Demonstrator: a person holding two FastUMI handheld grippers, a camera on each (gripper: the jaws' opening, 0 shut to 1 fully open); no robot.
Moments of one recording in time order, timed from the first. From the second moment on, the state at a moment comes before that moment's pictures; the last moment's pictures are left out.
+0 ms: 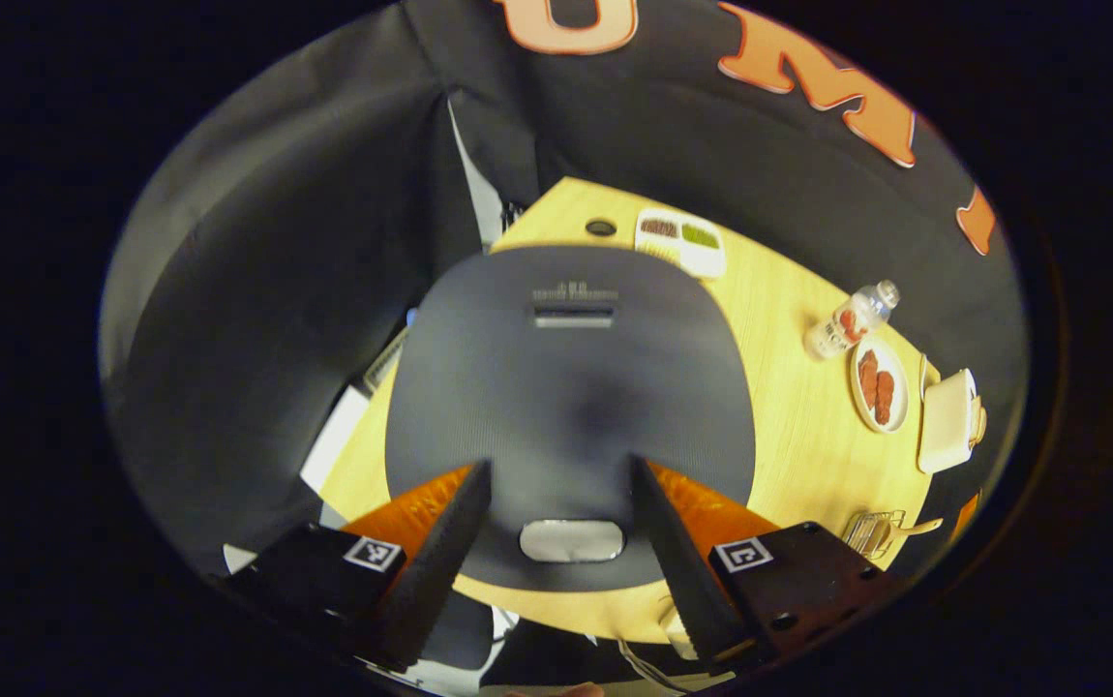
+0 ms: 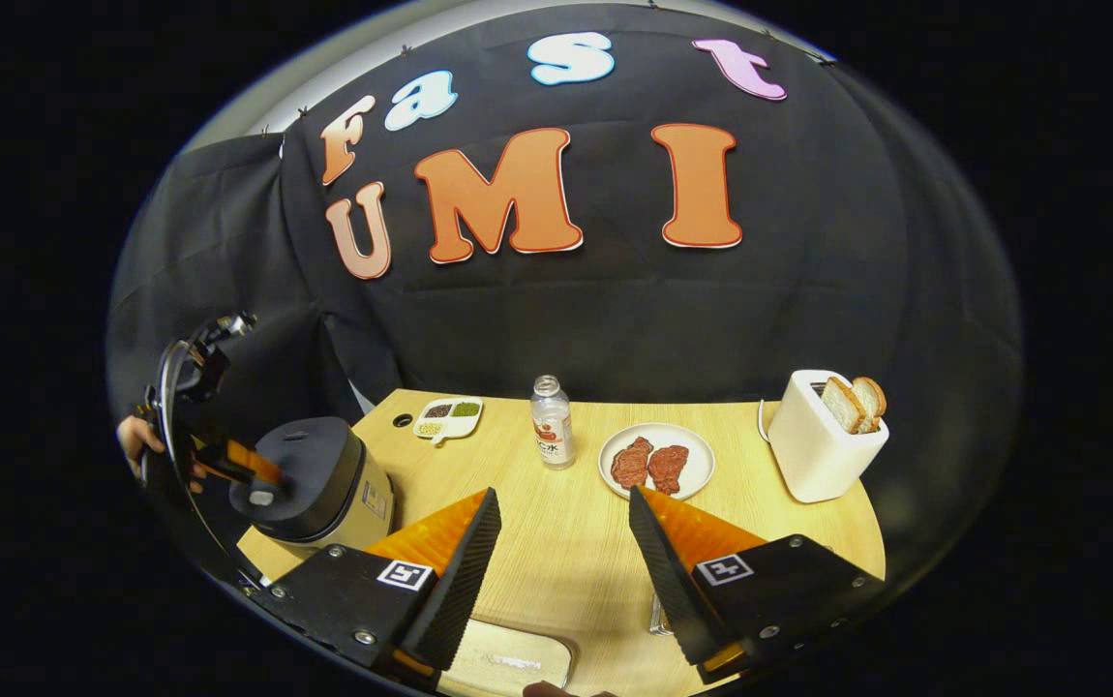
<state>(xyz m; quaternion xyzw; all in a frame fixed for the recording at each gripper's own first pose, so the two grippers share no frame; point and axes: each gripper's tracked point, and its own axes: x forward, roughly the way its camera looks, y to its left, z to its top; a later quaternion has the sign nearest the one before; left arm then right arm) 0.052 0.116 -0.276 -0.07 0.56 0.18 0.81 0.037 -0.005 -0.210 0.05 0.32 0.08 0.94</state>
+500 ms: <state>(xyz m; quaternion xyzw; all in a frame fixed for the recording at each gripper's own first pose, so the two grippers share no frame) 0.051 0.111 -0.274 -0.06 0.51 0.19 0.84 0.039 0.018 -0.189 0.04 0.30 0.10 0.95</state>
